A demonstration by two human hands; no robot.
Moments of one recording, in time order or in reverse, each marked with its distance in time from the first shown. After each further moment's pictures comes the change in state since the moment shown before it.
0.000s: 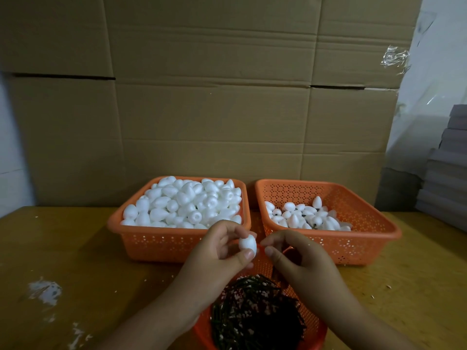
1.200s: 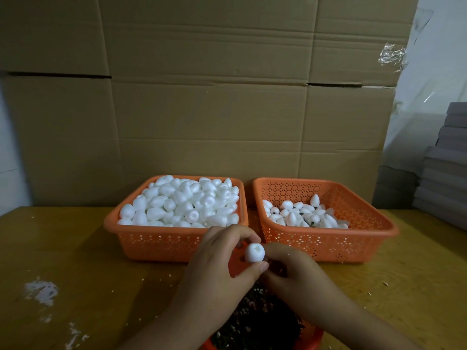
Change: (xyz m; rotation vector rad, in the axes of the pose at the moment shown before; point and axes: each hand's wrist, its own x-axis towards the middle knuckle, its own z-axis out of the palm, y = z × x) left_hand -0.013 0.002 0.012 0.675 0.140 0.341; right_hand -0.002 0.007 0.002 -0.186 -0.229 -0.096
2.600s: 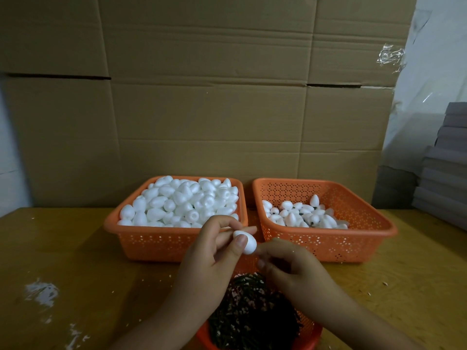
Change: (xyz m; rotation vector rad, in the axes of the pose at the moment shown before) left_hand 0.006 -0.004 -0.003 -0.420 0.035 -0.122; right_hand 0.002 -0.008 -0.004 0.120 0.016 0.025
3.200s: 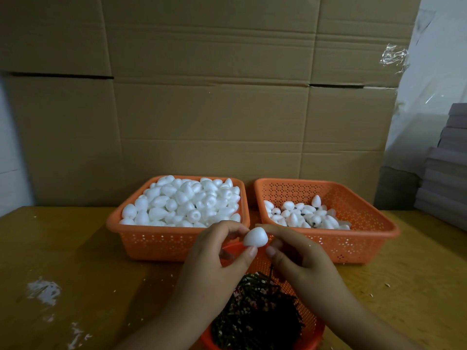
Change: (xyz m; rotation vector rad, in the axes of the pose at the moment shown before) left_hand 0.000 -0.007 0.001 0.232 0.040 0.014; right_hand -0.001 0.006 0.000 0.193 0.177 -0.031
